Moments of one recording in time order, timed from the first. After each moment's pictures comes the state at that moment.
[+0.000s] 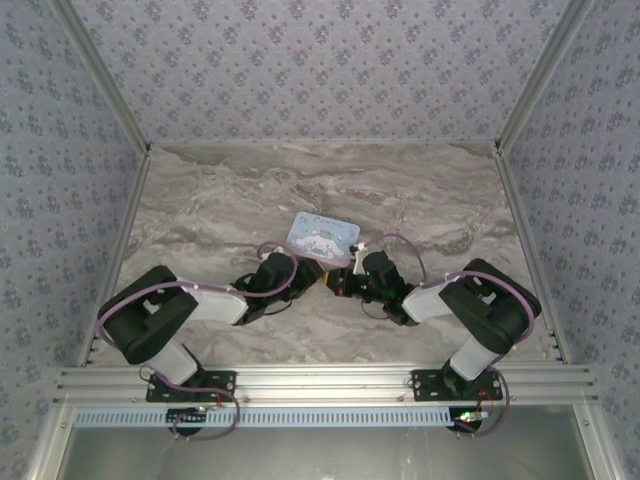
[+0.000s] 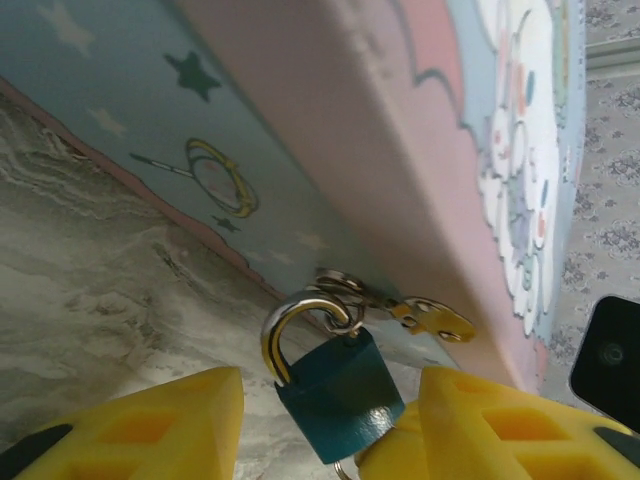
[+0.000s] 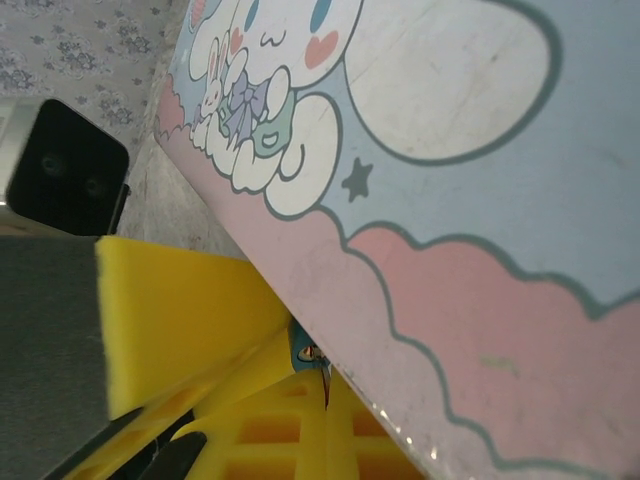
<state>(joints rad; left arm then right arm) -0.84 1.58 0.48 0.54 0.01 -1.37 0.74 1.63 0.42 0.75 -0.28 0.89</state>
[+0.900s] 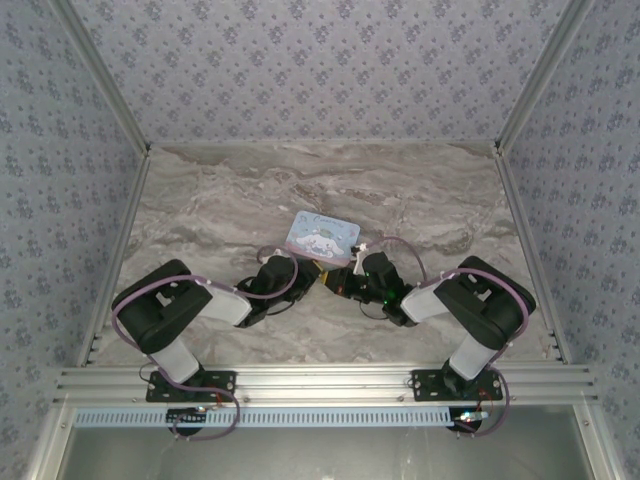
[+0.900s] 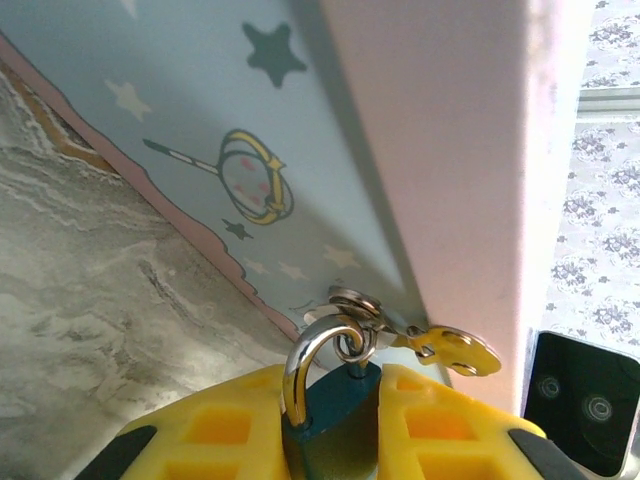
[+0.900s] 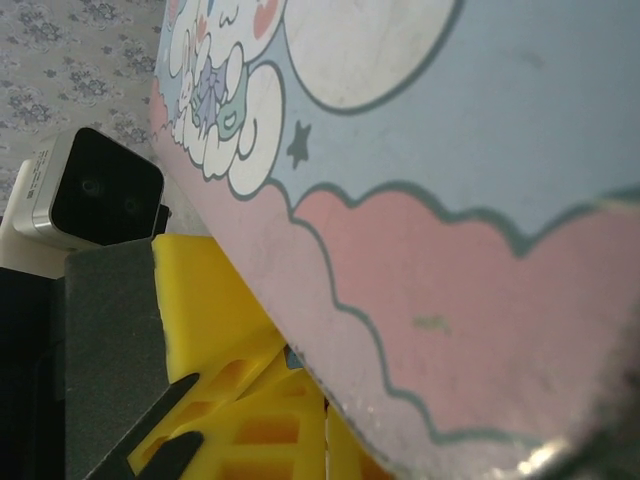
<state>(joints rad) -0.84 1.65 0.46 0.71 -0.01 -1.48 0.74 1.66 0.41 0.80 -0.30 1.02</state>
